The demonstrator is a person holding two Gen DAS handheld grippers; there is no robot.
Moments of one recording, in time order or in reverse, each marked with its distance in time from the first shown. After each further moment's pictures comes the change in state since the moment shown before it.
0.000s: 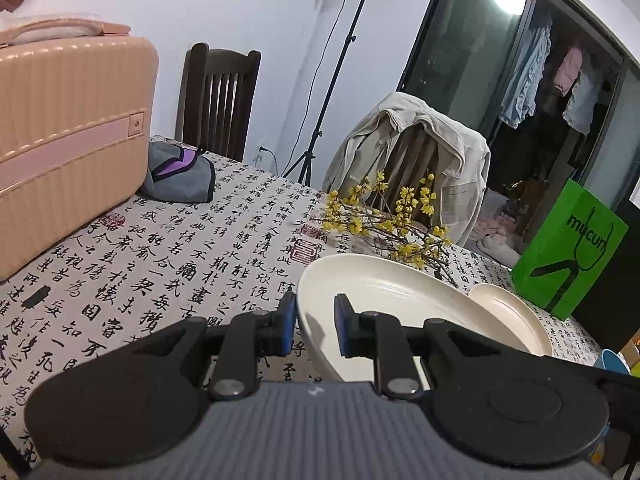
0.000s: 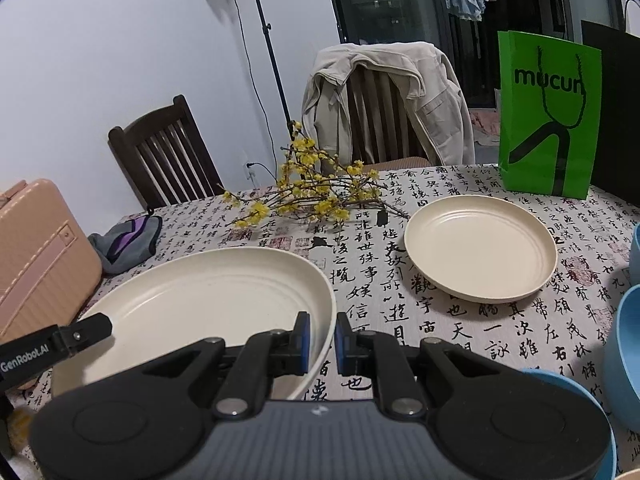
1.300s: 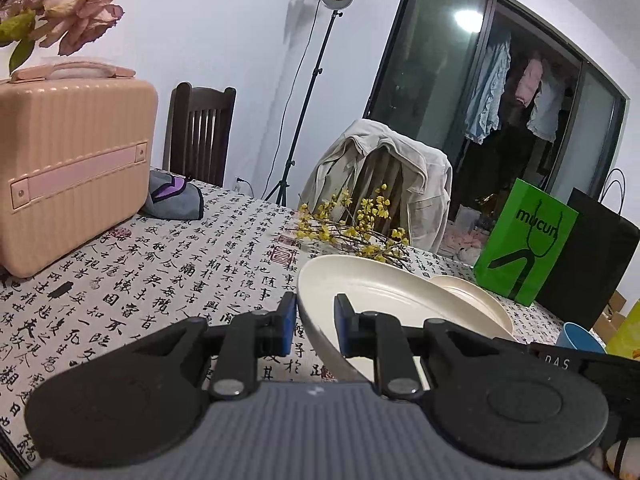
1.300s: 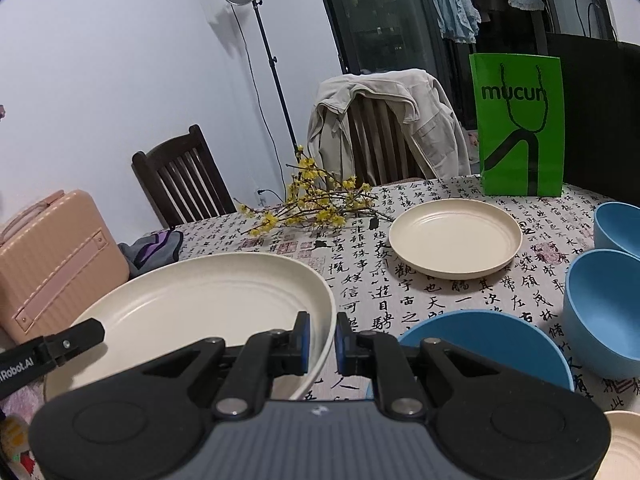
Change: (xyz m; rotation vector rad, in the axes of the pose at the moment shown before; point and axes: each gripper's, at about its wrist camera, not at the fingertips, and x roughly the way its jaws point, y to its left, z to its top) left arm -0.086 -0.005 -0.046 0.061 -0.105 -0.074; right arm -0.076 -0.016 -0.052 0.015 -0.103 0.037
